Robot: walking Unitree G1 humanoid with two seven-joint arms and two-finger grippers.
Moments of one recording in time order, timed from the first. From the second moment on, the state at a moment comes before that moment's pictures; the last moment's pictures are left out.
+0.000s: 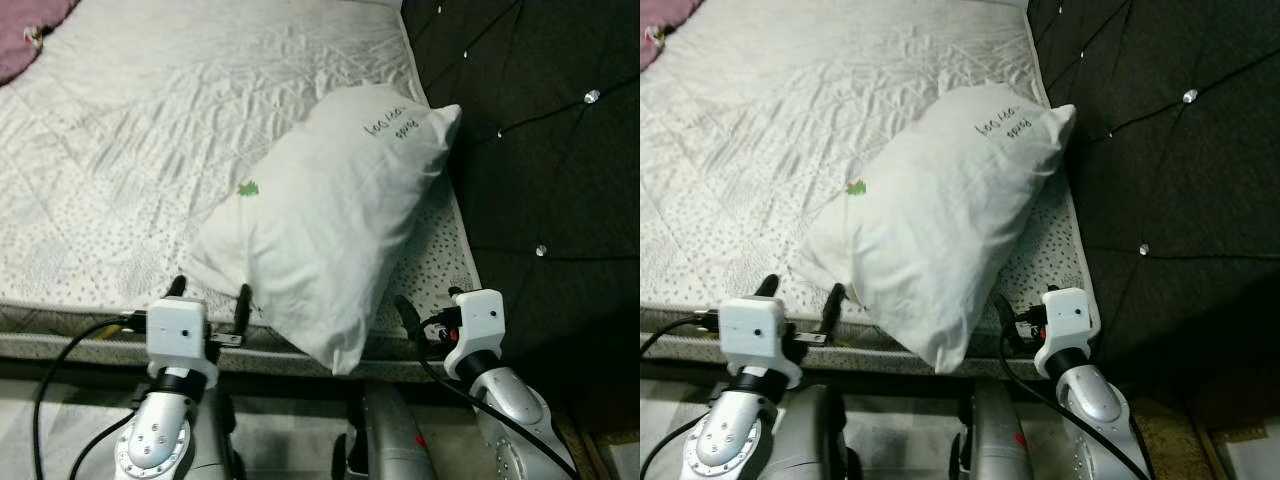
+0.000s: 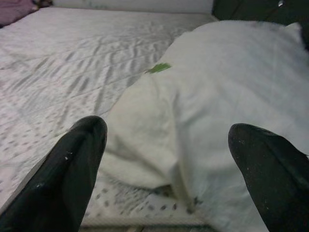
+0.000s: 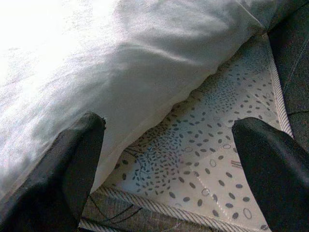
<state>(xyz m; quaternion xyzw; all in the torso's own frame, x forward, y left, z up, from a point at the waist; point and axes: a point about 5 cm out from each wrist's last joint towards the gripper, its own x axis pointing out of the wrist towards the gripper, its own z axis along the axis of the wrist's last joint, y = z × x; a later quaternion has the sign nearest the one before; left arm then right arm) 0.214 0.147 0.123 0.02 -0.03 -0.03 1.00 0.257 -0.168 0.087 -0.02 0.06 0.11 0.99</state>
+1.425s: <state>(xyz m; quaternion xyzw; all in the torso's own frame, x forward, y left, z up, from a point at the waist) 0.220 0.158 0.125 0.04 -0.03 -0.02 1.00 0.299 -0.160 0.094 -0.06 0.07 0.07 0.99</state>
